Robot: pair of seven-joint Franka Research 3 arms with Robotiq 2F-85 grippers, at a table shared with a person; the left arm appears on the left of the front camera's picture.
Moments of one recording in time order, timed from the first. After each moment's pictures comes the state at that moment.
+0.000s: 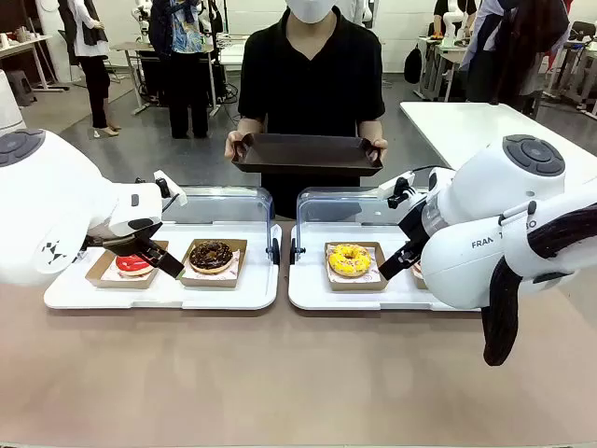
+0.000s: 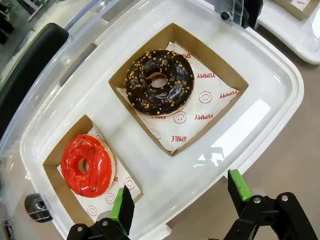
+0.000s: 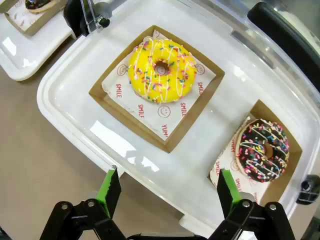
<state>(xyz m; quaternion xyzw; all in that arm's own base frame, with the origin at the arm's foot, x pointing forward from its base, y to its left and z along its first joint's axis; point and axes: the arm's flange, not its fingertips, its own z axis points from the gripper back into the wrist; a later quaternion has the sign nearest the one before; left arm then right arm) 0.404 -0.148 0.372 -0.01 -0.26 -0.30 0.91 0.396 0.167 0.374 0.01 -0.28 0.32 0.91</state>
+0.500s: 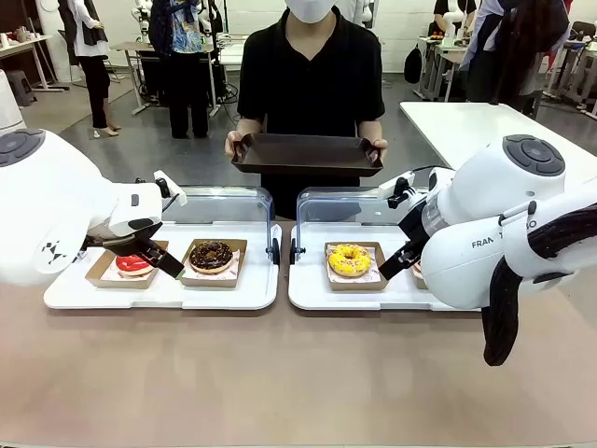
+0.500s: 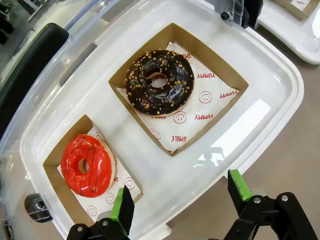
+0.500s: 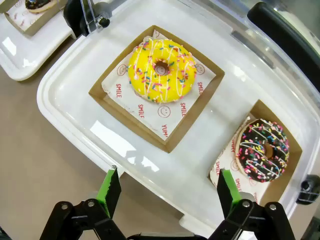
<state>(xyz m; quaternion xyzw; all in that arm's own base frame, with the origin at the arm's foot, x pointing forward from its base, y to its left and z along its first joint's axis) 0.404 -0.148 0.372 -0.01 -0.26 -0.30 0.91 0.396 0.167 0.374 0.01 -0.28 0.32 0.91</state>
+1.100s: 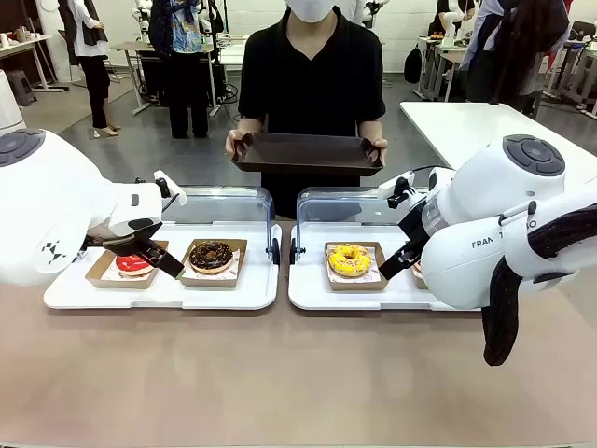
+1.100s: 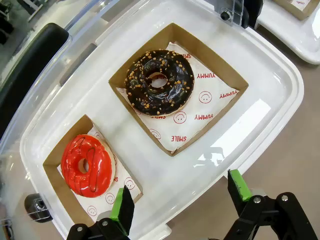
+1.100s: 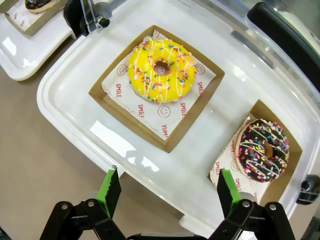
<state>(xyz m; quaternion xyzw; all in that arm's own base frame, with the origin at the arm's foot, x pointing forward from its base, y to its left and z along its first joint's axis) 0.404 -0.148 0.372 -0.01 -0.26 -0.30 0.91 0.396 0.167 0.374 0.01 -0.28 0.32 0.91</state>
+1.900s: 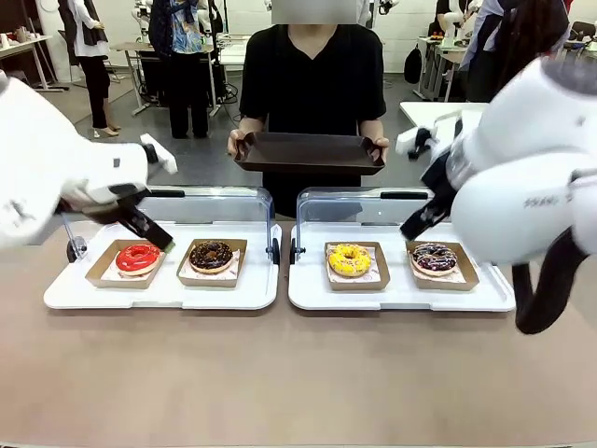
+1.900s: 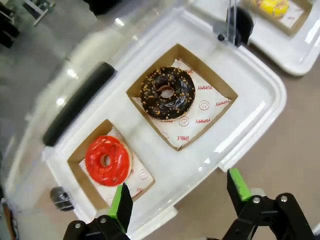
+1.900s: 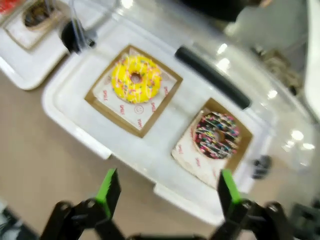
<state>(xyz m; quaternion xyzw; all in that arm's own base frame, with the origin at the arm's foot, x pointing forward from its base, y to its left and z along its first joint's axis) 0.389 -0.144 0.447 0.00 -0.28 -0.32 0.91 0.377 0.153 0.475 -0.04 -0.29 0.30 0.91</state>
